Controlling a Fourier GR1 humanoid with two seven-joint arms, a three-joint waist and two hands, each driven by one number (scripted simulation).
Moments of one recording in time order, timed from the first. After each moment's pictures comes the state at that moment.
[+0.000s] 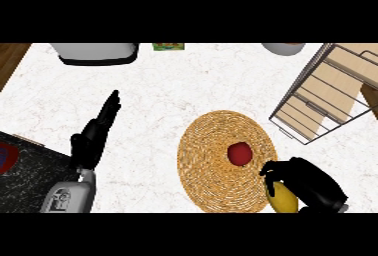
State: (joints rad) left arm -0.16 0.07 0.00 -1.45 -0.16 -0.02 0.02; right arm 0.06 -0.39 0.27 -1.69 0.96 0.39 -0.27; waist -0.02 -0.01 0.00
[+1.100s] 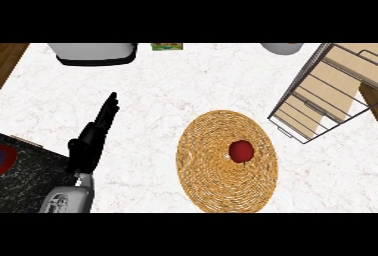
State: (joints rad) left arm -0.13 0.07 0.00 -1.48 -0.17 -0.02 0.02; right arm 0.64 -0.80 -0.52 -1.98 -0.05 0.47 -0.71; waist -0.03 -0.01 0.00
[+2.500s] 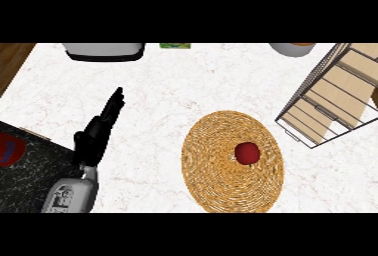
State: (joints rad) left arm -0.18 0.06 0.00 -1.44 -0.17 -0.04 0.02; right arm -0.02 -1.09 -0.66 -1.76 -0.50 0.37 -0.06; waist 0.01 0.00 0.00
